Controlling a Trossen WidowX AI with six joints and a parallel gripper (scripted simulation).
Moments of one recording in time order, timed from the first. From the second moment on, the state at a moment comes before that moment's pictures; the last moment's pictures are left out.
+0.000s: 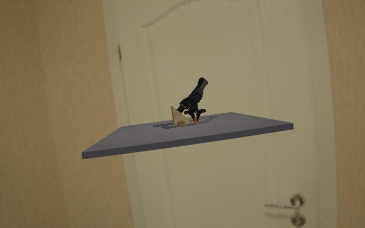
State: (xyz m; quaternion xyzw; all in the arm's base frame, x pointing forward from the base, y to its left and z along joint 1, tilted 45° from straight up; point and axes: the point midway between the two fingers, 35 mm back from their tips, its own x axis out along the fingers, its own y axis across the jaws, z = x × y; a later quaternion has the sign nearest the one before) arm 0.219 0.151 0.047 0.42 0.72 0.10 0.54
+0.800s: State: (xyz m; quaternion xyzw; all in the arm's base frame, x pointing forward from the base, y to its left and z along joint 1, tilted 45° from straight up) arm 0.220 0.119 0.077 0.41 0.73 0.09 0.54
